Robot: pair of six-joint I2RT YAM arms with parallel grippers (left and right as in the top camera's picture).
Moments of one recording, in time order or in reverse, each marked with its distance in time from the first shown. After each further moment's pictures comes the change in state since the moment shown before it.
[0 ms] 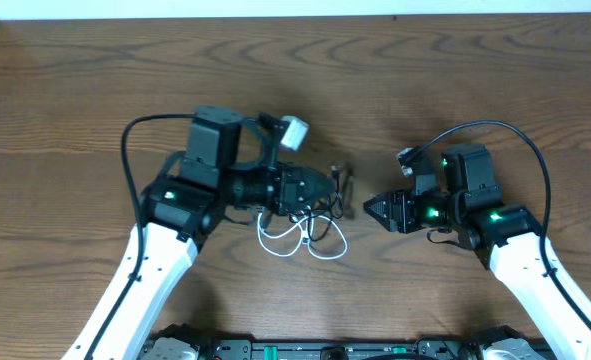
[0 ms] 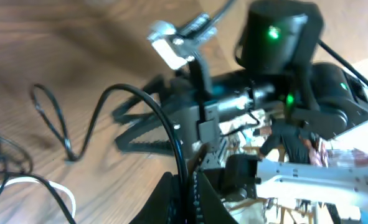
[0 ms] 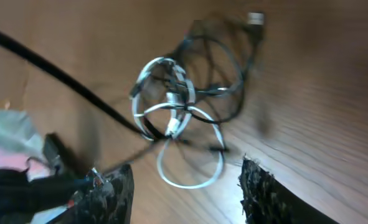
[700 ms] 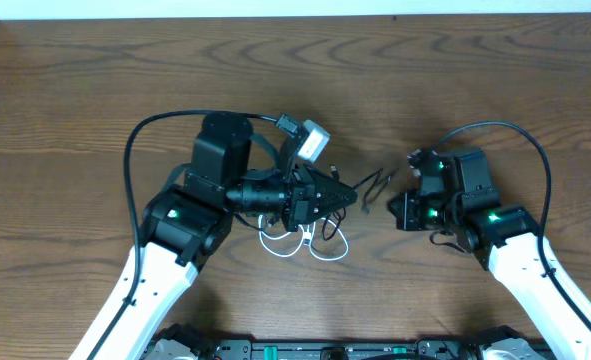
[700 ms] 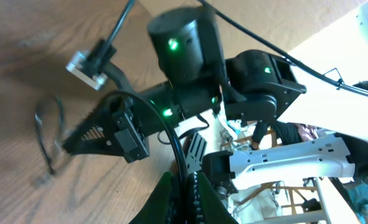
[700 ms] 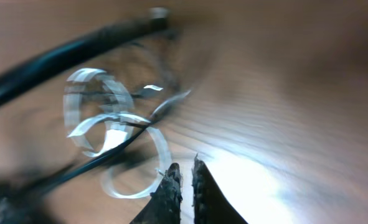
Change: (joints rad) left arm -0.073 -0.072 0.000 0.137 0.063 0.000; right arm 0.008 0.000 0.000 -0.096 0.300 0.114
